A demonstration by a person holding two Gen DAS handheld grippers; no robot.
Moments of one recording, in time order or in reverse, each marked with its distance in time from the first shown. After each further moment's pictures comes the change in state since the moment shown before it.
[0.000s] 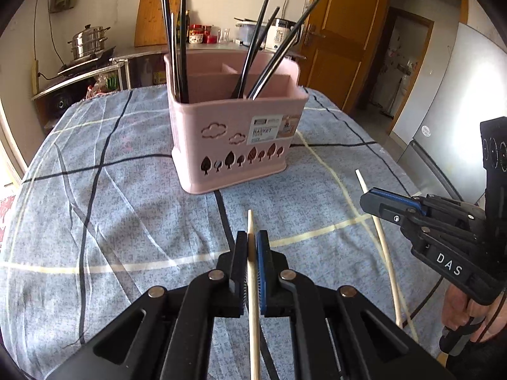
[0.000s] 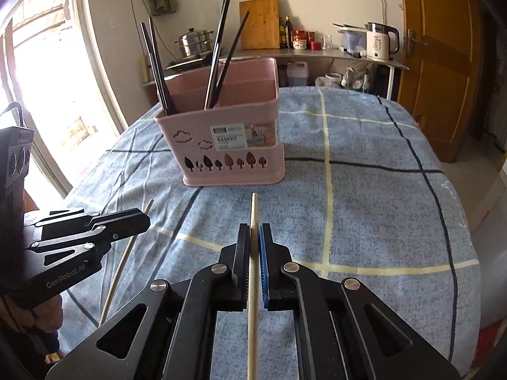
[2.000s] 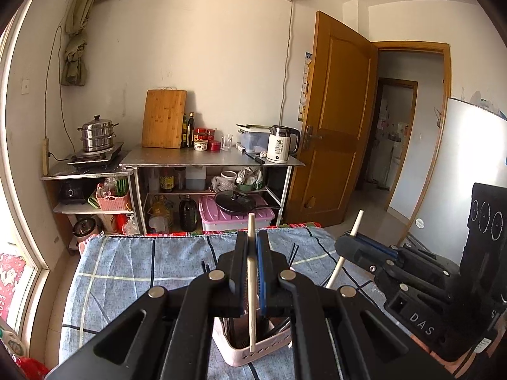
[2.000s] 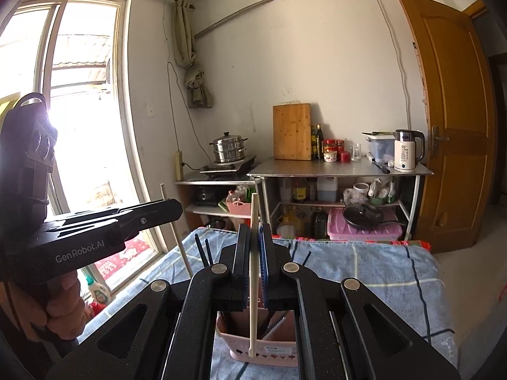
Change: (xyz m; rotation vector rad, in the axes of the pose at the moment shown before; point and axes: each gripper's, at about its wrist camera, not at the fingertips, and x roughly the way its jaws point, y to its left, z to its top) left arm -0.099 0.031 0.174 0.029 -0.403 0.006; right arm -0.042 0.044 0.164 -0.062 -0.432 0.122
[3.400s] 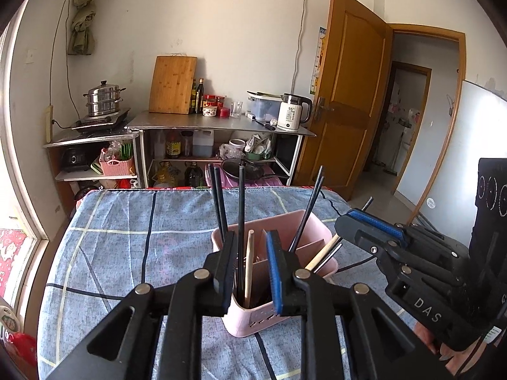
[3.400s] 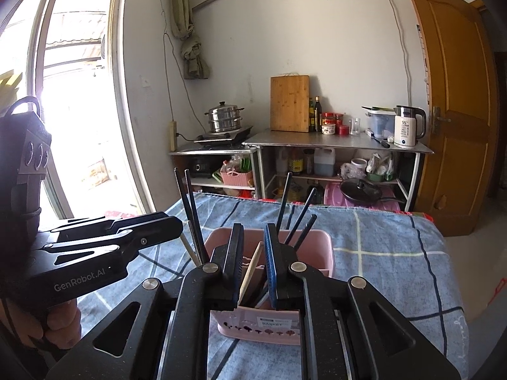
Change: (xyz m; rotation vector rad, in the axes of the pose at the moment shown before) left arm 0.028 0.012 -0.071 -0.044 0.114 0.026; right arm 0.024 -0.007 -0.057 -0.021 0.120 -0.033
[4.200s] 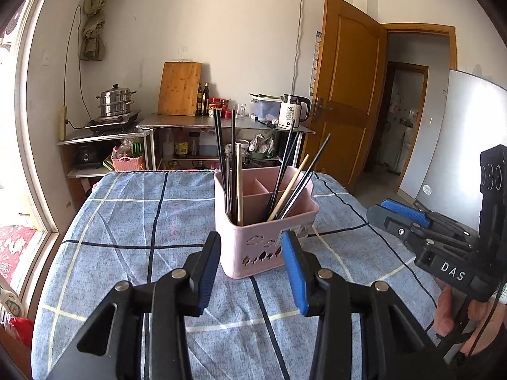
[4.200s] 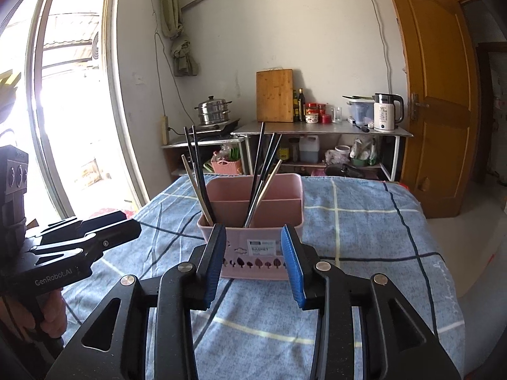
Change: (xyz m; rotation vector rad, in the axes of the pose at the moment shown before) left arm -0.063 -0.018 -0.080 0.019 -0.038 0.044; right arm -0.077 -0.003 -0.063 0.041 0.017 -0.058
